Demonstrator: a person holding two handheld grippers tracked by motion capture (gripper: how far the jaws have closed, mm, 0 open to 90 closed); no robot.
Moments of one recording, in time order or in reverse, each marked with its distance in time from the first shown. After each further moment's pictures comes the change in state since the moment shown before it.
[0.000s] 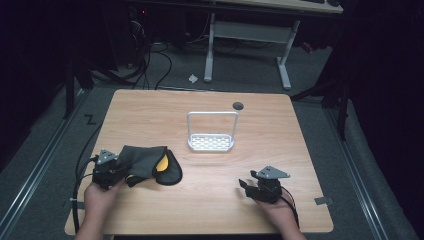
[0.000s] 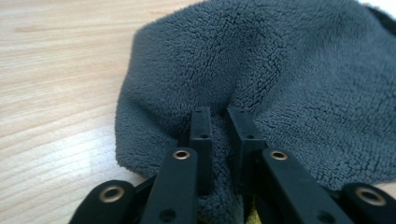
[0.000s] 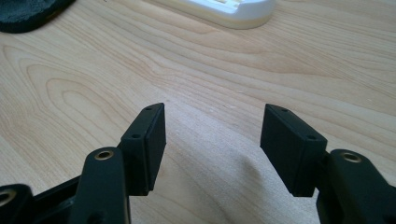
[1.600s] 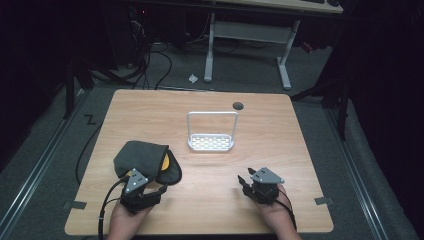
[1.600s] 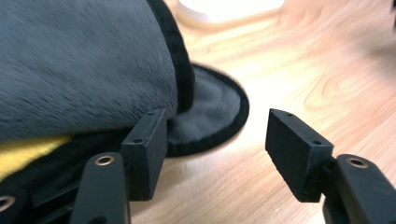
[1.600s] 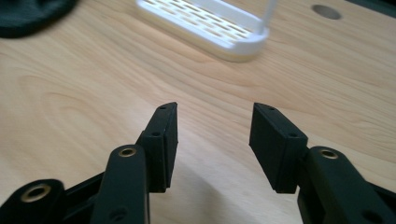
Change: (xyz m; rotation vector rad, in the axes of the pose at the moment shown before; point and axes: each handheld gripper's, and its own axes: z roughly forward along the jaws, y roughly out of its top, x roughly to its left) left arm -0.104 -0.026 -0.008 -0.070 -0.170 0.141; right arm 0.019 0.011 -0.007 -0.059 -0.131 -0.116
